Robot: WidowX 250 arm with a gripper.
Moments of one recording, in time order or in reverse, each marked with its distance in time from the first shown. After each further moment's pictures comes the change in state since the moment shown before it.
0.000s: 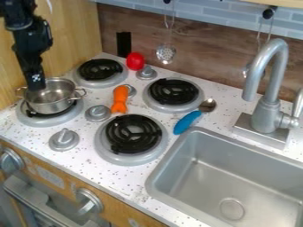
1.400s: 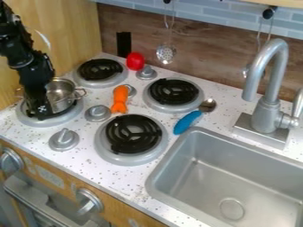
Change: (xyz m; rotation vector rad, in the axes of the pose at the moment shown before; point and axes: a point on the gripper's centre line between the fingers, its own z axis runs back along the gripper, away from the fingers) arm 0.002 -0.008 -0.059 -0.063 -0.123 -0.007
